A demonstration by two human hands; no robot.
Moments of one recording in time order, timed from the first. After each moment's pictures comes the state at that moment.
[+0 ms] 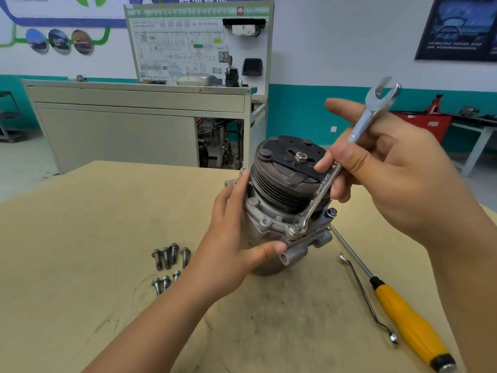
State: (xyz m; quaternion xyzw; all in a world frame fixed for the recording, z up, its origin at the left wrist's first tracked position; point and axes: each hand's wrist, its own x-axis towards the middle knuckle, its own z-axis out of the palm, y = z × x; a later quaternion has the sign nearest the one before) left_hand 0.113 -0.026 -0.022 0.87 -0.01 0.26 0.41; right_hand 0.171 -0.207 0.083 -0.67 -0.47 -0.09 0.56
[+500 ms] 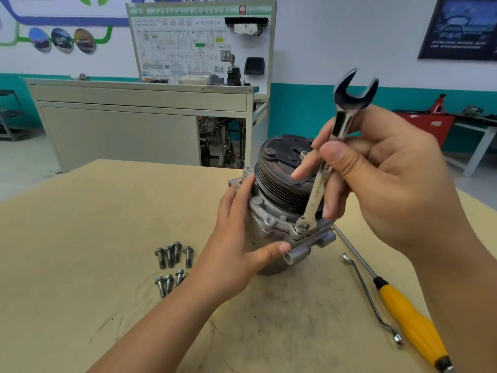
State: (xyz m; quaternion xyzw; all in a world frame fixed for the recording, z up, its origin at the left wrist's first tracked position) left_hand 0.112 -0.027 -0.026 0.86 -0.01 0.26 0.43; right_hand 0.155 -0.194 0.078 -0.63 -0.51 -0.11 0.57
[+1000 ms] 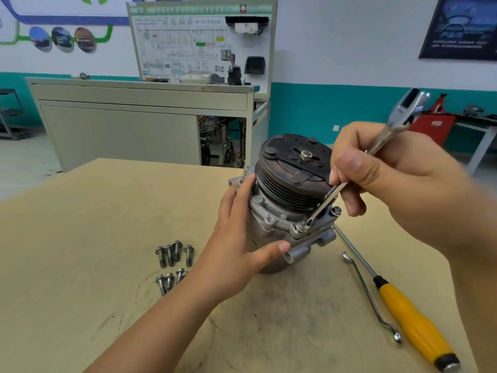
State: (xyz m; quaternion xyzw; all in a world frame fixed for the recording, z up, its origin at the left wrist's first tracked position) left_hand 0.112 -0.027 -0.026 0.87 -0.01 0.25 0.43; right_hand 0.170 -0.213 0.086 -0.68 -0.55 -0.03 0.48
